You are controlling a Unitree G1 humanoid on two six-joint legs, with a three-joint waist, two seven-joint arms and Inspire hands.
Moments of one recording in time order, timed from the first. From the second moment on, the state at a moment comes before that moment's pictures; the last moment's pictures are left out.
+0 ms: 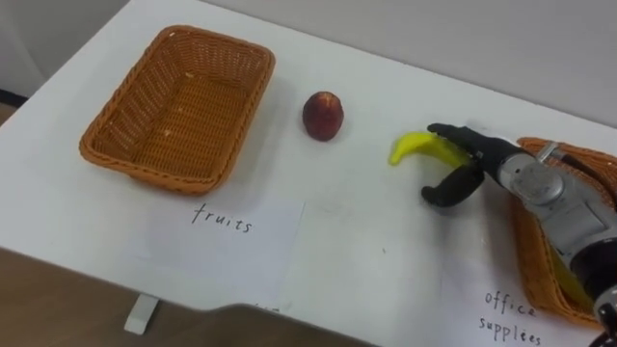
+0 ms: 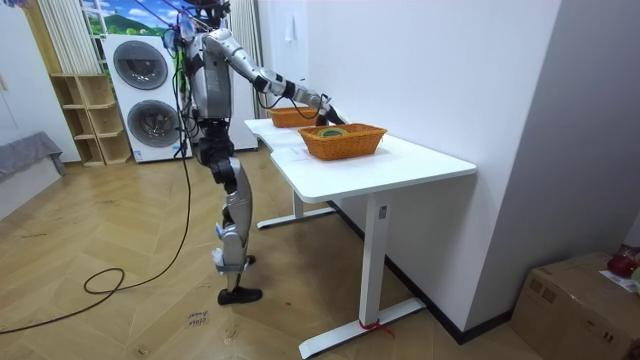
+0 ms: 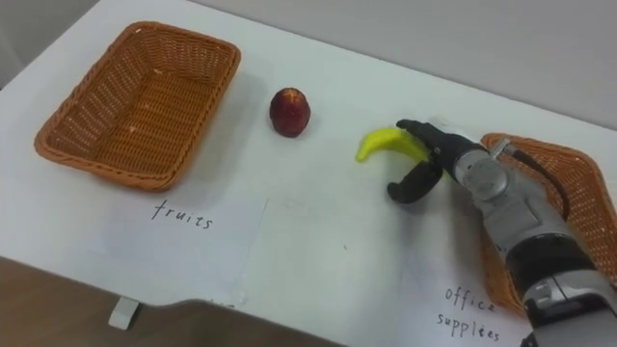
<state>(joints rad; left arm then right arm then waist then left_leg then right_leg) 0.09 0.32 -0.10 1.09 0.29 0.08 0.12 -0.59 -0.55 0.33 0.81 -0.34 0.04 0.29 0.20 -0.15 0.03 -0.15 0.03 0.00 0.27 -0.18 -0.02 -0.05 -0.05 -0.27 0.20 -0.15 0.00</state>
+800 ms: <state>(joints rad) 0.08 0.32 -0.10 1.09 0.29 0.08 0.11 -0.58 -0.57 0.33 0.81 -0.34 0.05 0.32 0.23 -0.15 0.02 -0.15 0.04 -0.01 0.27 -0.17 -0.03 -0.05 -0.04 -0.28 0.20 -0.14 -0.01</state>
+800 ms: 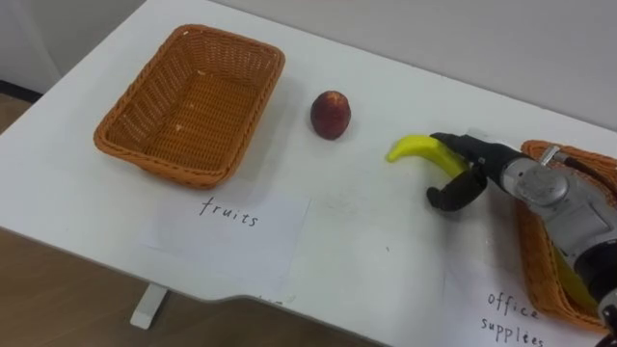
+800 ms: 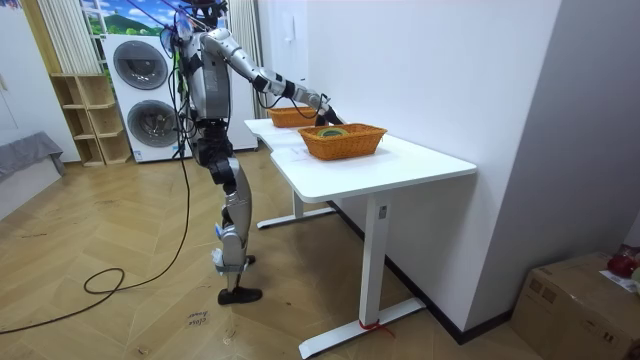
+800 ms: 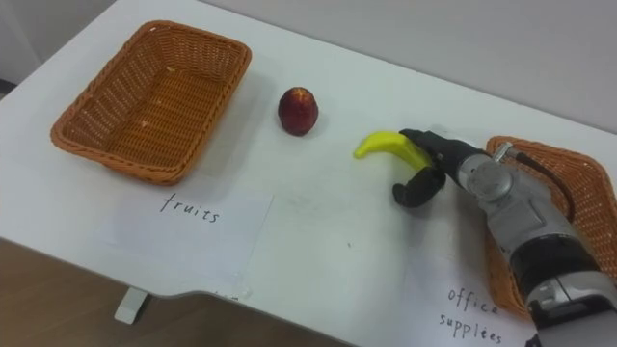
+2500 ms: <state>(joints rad) 0.13 0.33 -0.08 1.09 0.27 0.08 0.15 -0.48 -0.57 0.33 0.52 -0.37 0.07 0.28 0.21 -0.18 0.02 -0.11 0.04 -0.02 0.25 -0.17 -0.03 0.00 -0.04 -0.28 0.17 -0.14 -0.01</state>
